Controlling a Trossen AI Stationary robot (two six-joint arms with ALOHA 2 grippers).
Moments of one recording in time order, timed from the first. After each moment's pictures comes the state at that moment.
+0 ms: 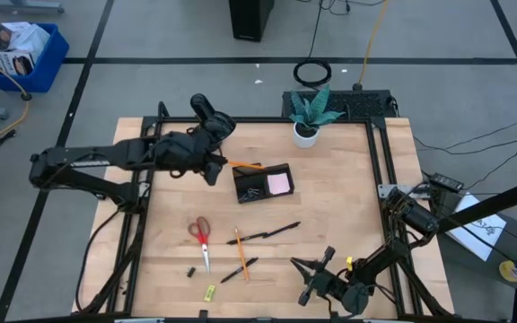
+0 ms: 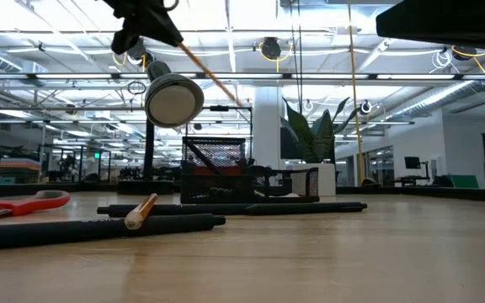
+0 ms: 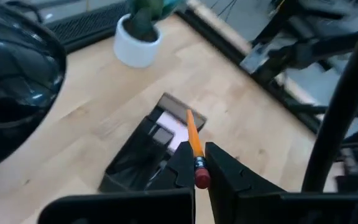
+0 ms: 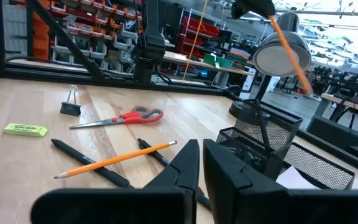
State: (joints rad) left arm 0.10 1.10 1.05 -0.52 -0.16 -0.63; right arm 0.91 2.09 0.90 1.11 1.46 -0.14
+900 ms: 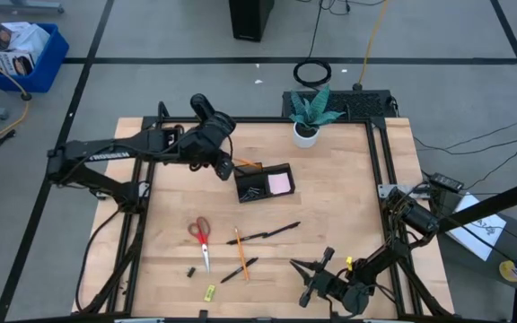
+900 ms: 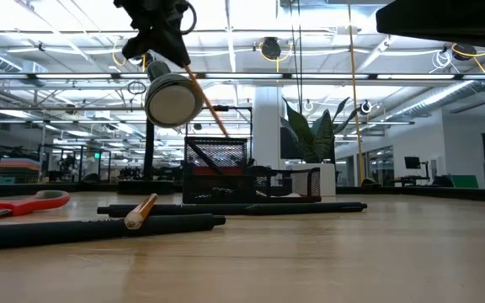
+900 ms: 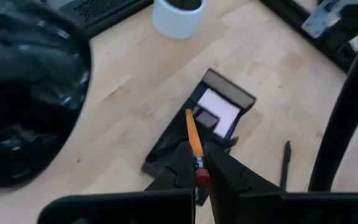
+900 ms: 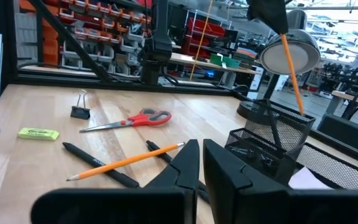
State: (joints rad) left arm 0.16 1.31 1.24 -0.75 -0.18 -0.59; right arm 0.92 2.09 0.90 1.12 1.43 -0.12
